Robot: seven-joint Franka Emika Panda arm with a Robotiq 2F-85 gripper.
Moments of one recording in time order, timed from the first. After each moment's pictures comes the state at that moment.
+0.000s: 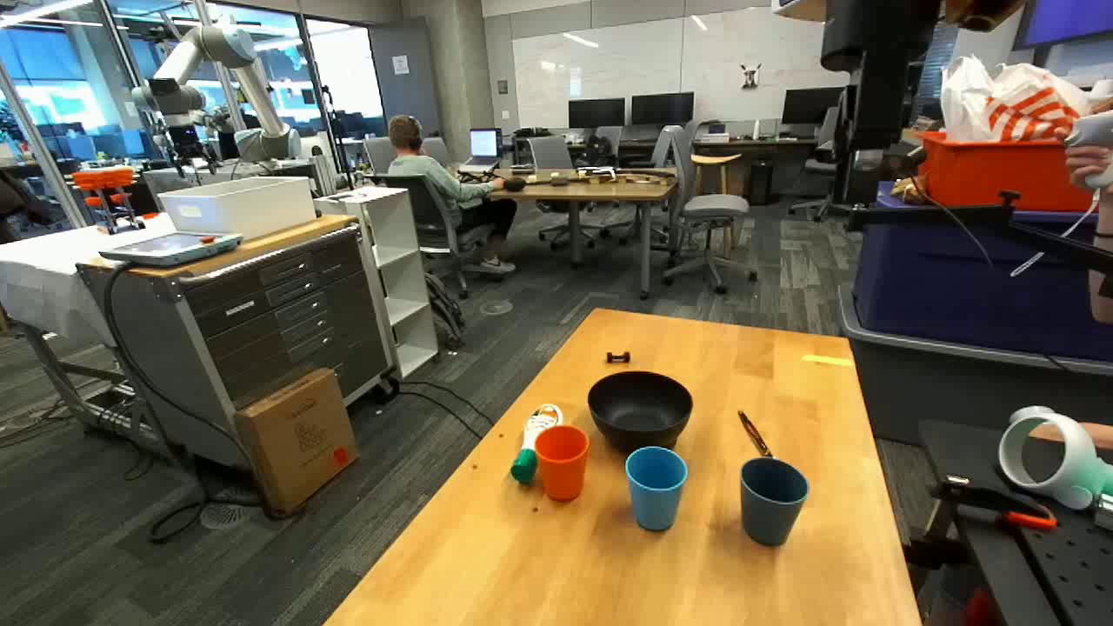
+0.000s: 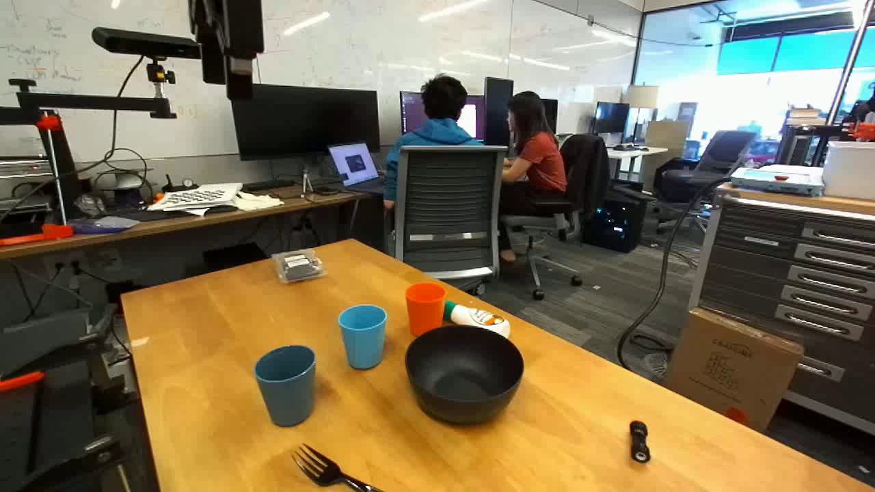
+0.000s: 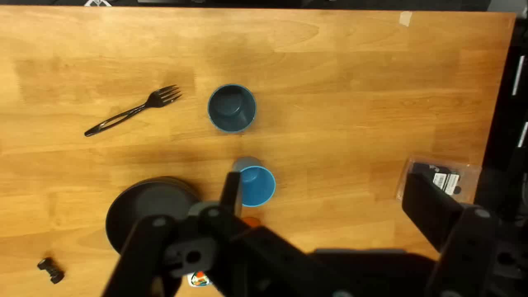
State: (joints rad) arm -0.01 -0.49 -0.18 -2.43 0.10 1.89 -0.21
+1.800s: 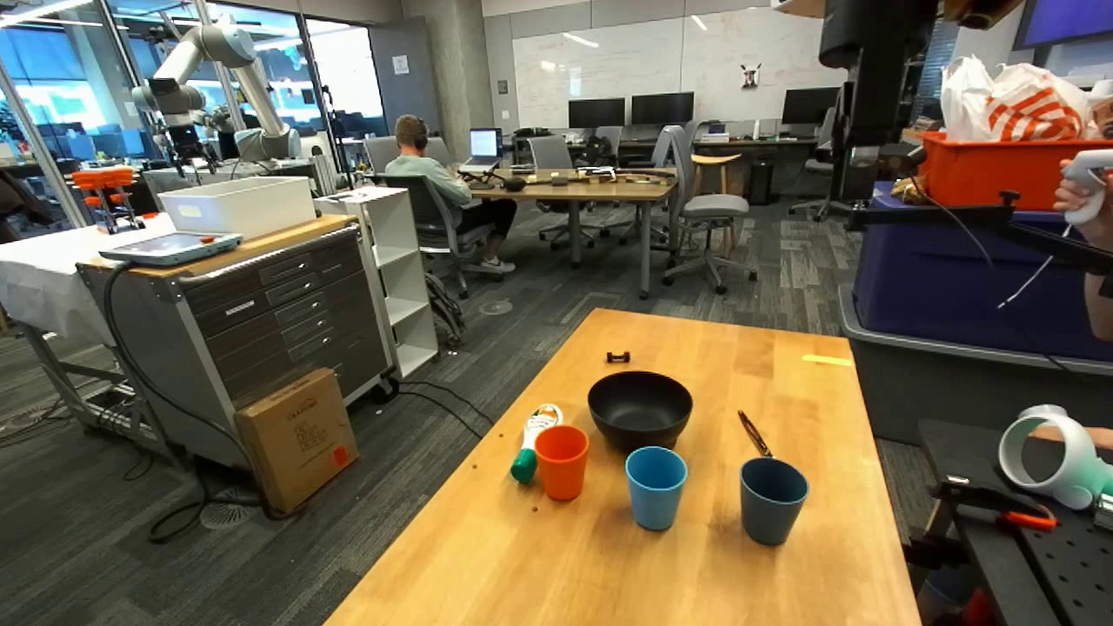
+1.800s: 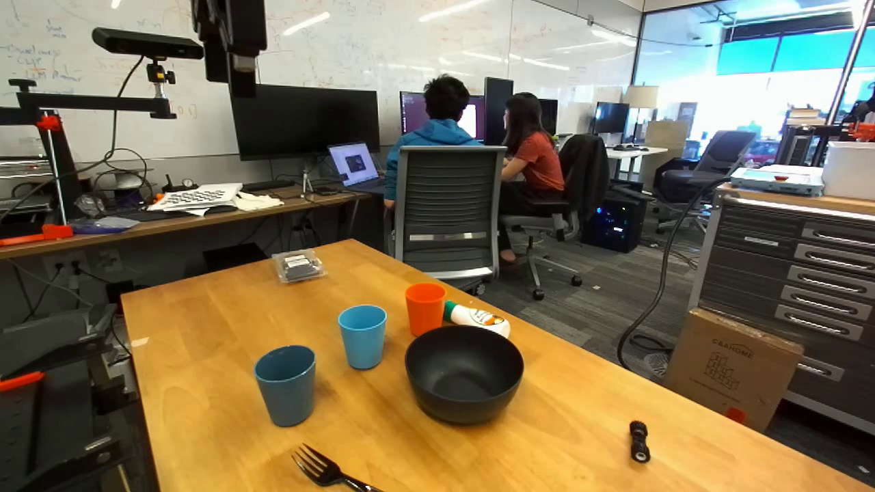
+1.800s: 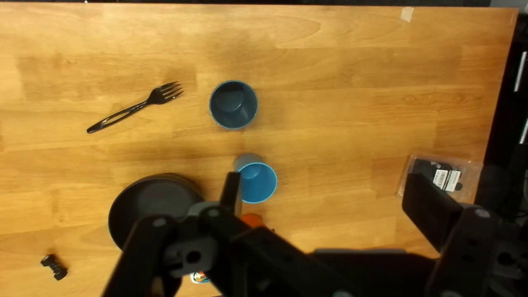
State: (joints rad) arm -0.01 -0.48 -0.18 -2.43 0.10 1.90 -0.21
